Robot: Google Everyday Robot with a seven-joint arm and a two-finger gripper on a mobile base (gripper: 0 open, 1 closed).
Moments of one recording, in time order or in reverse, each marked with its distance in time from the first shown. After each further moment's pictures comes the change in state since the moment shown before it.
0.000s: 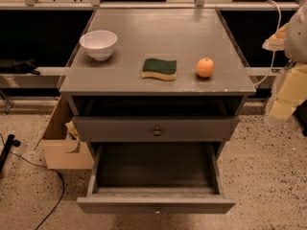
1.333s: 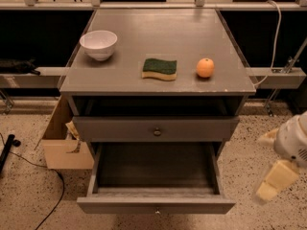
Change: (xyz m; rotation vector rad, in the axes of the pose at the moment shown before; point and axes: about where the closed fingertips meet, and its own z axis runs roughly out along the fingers) arm 0.084 0.097 0.160 -0.303 -0.126 0.285
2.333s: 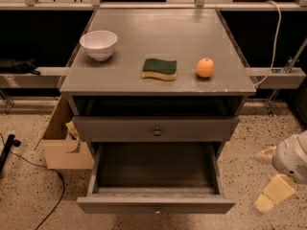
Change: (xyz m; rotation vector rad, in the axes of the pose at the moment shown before) arm 0.025 0.008 0.044 -0.111 -0.070 0.074
